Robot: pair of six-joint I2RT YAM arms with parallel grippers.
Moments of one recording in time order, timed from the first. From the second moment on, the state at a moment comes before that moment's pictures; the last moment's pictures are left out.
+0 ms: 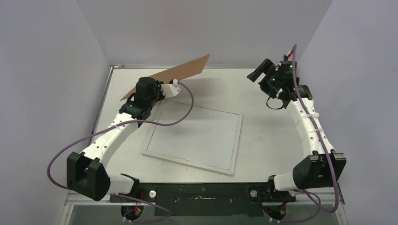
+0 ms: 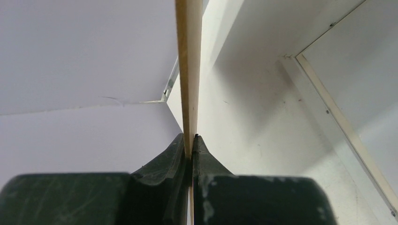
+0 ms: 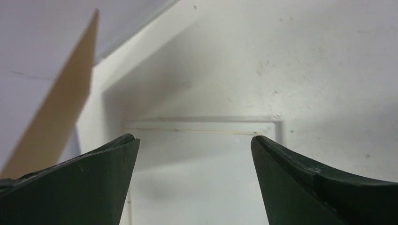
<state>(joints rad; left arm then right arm) -0.39 1.33 1.09 -0.23 -0.24 0.97 0.04 1.40 1.40 -0.52 -0.19 0.74</state>
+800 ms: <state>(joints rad) -0.35 1.33 1.12 -0.24 -0.24 0.92 0.34 1.54 1.02 -0.58 0.13 0.62</state>
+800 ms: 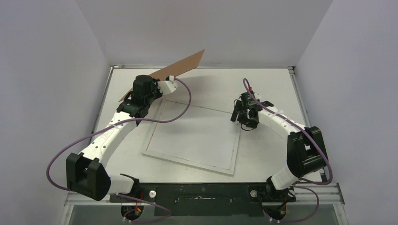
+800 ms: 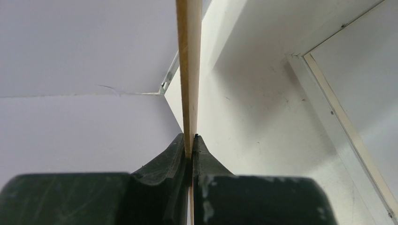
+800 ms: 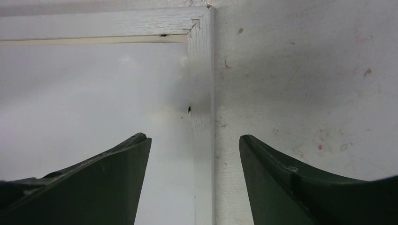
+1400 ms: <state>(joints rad) -0.36 1.33 1.13 -0.27 -0.24 0.92 0.31 1.60 0.94 -0.45 0.09 0.61</state>
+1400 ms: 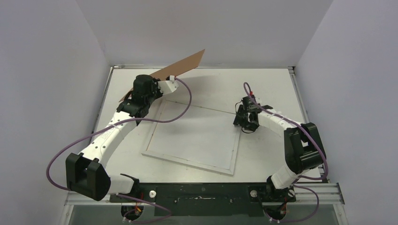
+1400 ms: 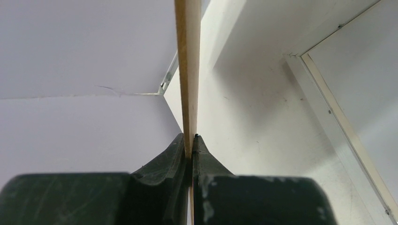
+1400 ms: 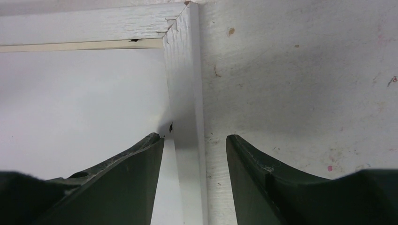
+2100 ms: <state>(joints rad) -0.37 1.33 1.13 -0.27 -0.25 0.92 0.27 1.60 0.90 -0.37 0.02 0.61</state>
